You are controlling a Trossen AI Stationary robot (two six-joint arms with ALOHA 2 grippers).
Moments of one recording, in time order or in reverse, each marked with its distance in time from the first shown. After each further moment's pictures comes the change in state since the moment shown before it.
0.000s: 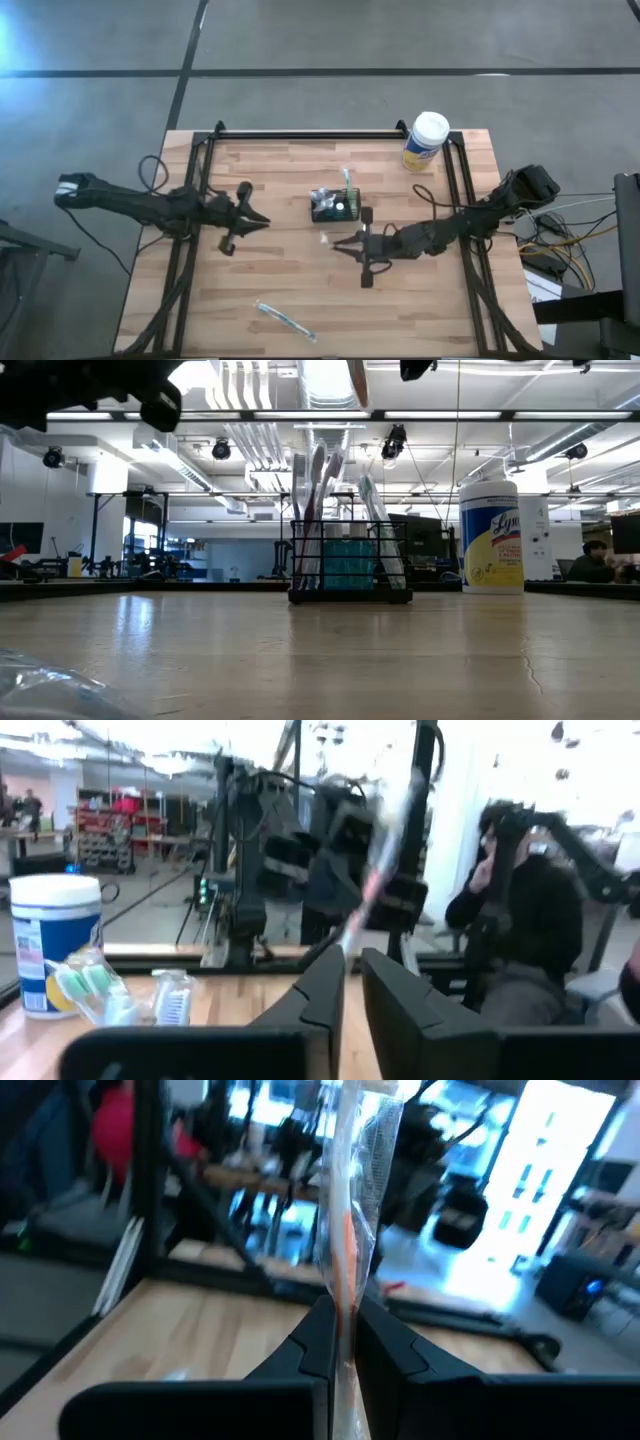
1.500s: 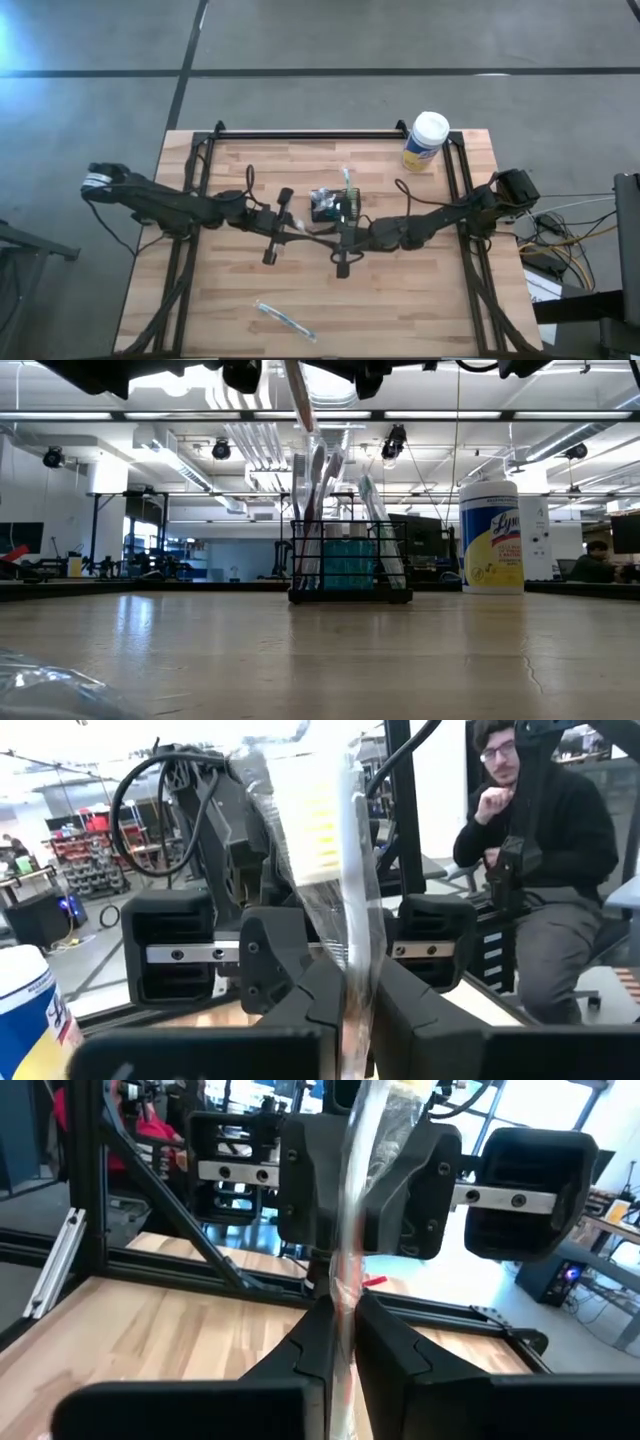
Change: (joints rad) left arm -0.051 0.533 0.392 0.100 0.038 0.267; right arm -0.131 0.161 0.142 0.006 -0.056 -0.013
